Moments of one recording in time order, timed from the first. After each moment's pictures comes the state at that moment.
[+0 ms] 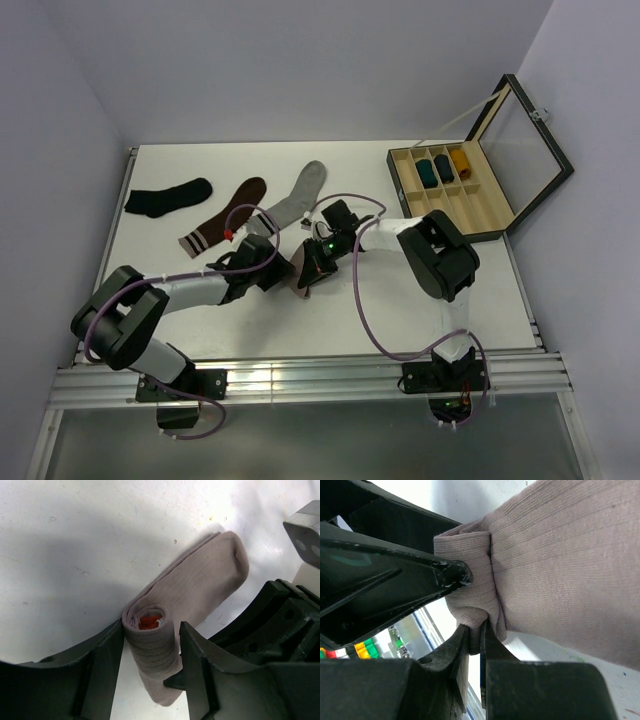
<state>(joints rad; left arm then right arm) -0.66 1.50 0.59 0.12 -0.11 -1.18 0.60 1.99 1.13 -0.24 -0.81 0.40</state>
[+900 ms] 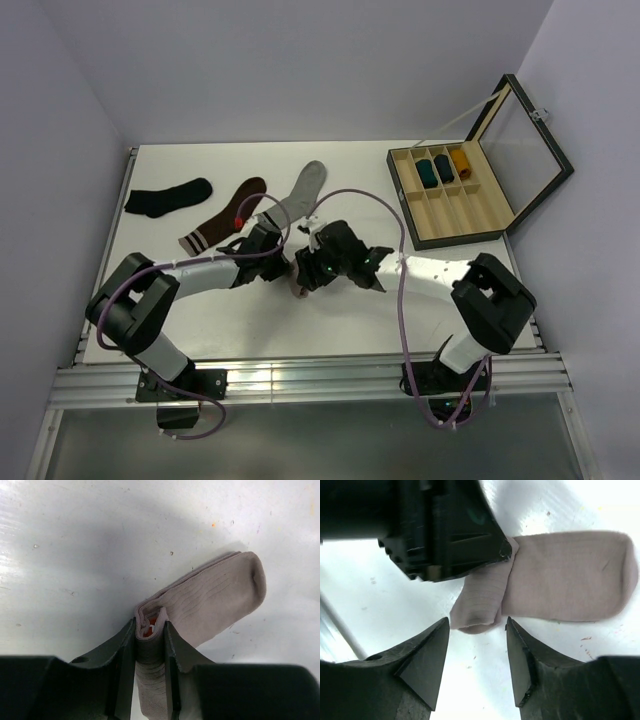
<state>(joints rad) -0.66 1.60 0.75 -0.04 -0.12 -1.09 0.80 1.57 0.86 -0.01 -0.21 0.27</state>
